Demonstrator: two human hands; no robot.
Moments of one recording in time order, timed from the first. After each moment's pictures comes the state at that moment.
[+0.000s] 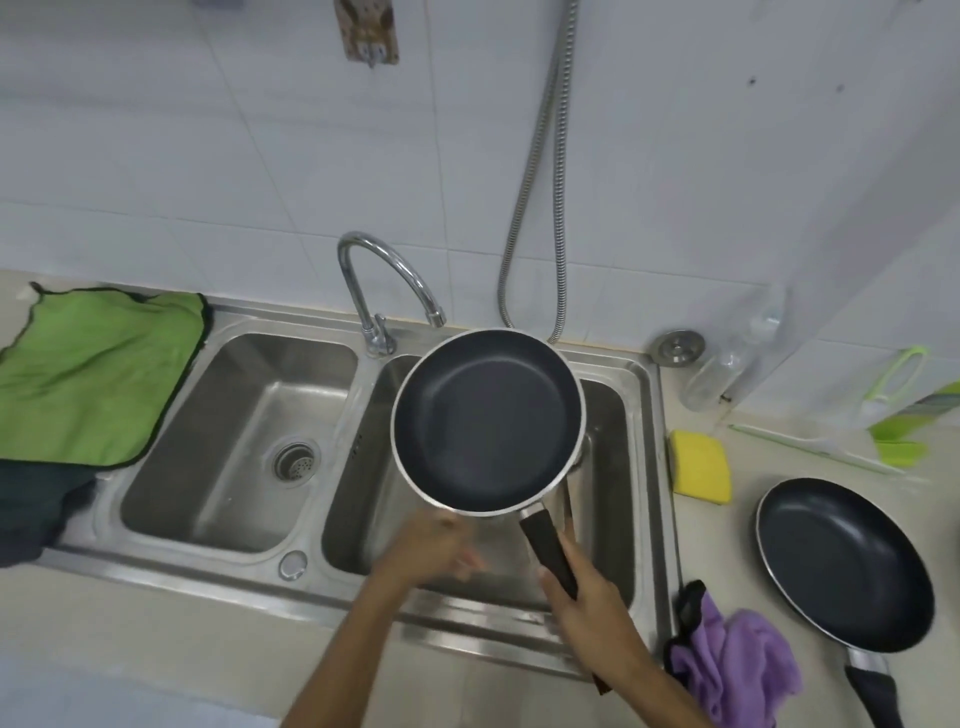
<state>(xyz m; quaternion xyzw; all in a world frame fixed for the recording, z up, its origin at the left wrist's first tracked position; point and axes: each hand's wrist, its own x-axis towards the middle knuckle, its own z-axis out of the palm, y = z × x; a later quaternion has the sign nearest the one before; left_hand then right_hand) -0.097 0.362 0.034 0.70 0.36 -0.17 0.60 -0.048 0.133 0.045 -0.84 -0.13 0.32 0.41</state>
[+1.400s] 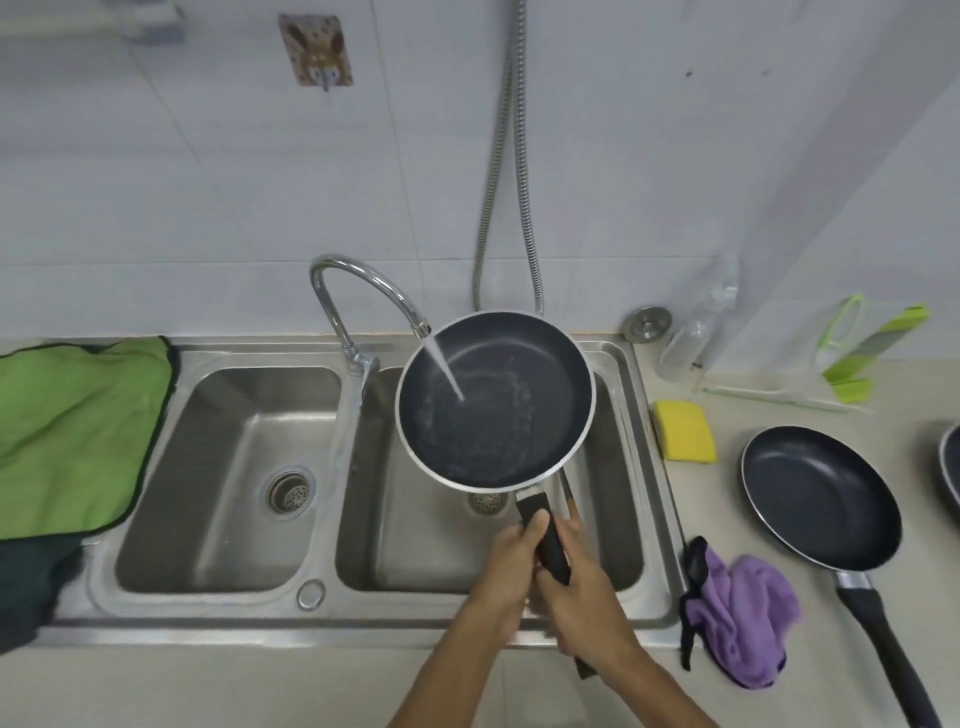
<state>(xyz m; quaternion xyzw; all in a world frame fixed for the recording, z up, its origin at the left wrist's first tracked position) -0.094 0.290 0.056 0.50 0.31 -0.16 0.79 -0.088 0.182 0.066 -0.81 -0.04 0.25 0.54</state>
